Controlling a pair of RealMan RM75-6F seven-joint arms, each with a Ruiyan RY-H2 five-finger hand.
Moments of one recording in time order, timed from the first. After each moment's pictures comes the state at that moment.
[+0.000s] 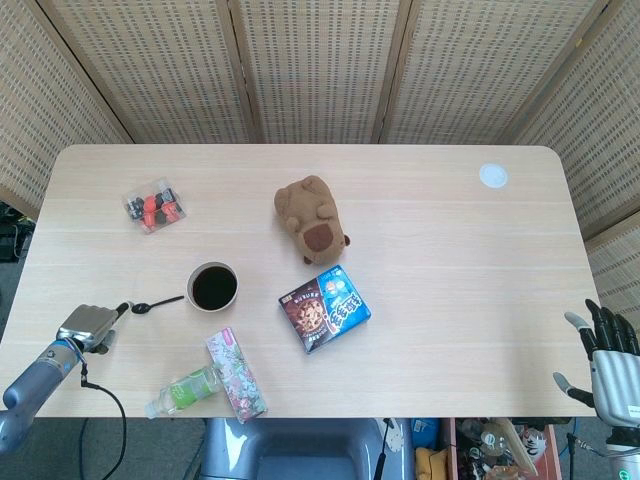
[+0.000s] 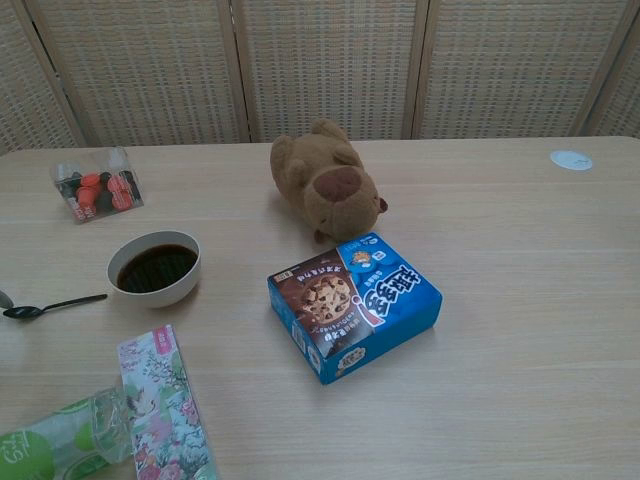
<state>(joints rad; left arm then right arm) -0.57 -1.25 0.06 -1.34 1.02 0.58 0.33 -0.01 -1.14 0.05 -1.62 -1.47 1.54 -0.09</state>
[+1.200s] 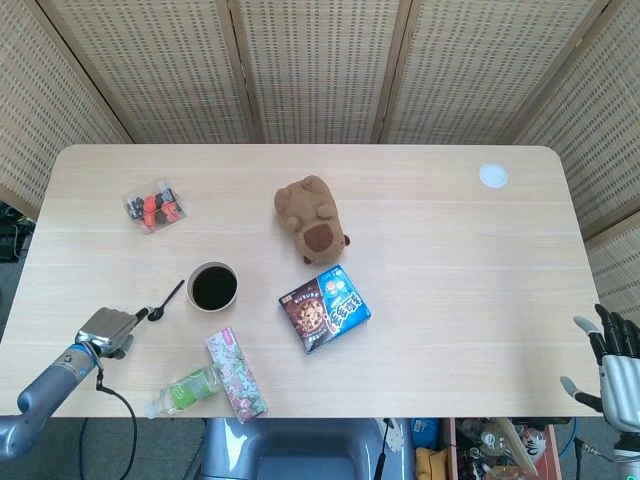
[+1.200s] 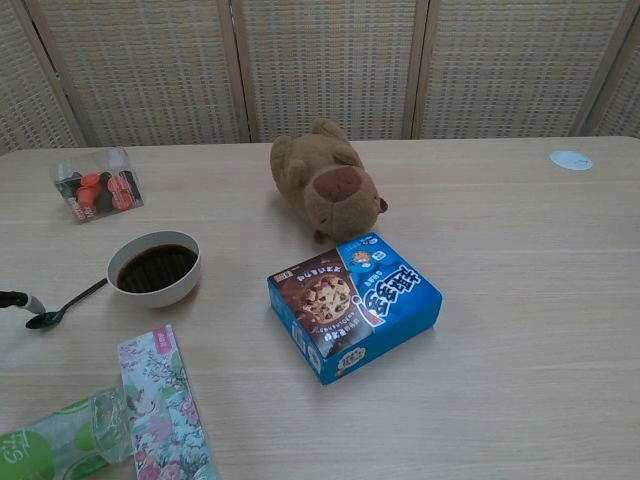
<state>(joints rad) -0.62 -1.24 0.11 -1.46 1.01 0.64 0.38 -0.03 -1.14 0.05 -1.59 -1.47 1.55 -0.05</state>
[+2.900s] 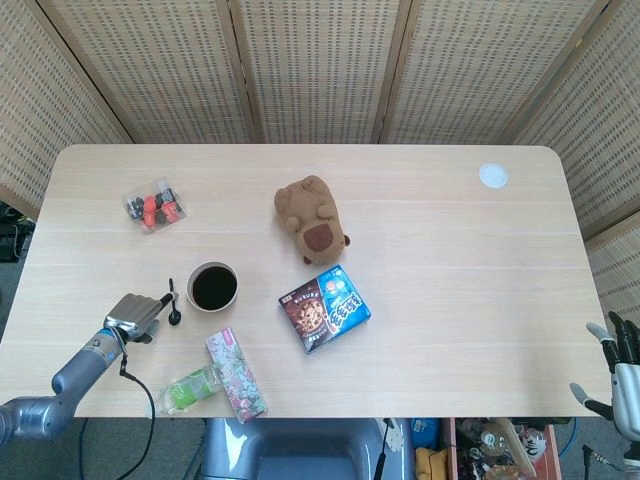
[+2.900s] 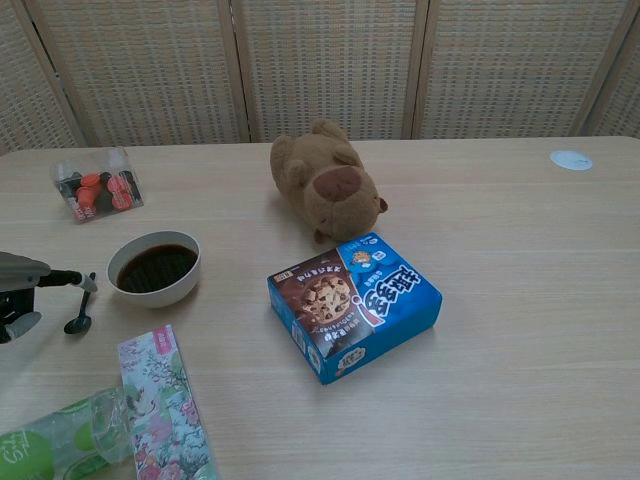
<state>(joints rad) -0.70 -1.34 0.09 -1.41 0.93 0.65 0.37 -0.07 -1.14 0.05 -1.58 -1.46 1.57 -0.03</state>
